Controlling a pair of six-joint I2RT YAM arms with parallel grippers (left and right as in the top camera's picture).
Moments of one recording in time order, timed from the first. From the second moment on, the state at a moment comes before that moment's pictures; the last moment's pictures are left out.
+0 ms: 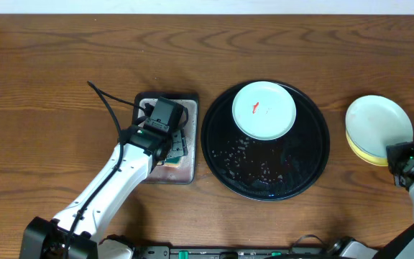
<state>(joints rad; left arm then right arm) -0.39 1.42 0.89 -0.72 -0.14 -0.51 -0.69 1.41 0.68 -0.31 -0.17 0.78</state>
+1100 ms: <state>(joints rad) -0.39 1.42 0.89 -0.72 -0.13 -0.51 -0.30 1.43 0.82 -0.41 -0.60 0.21</state>
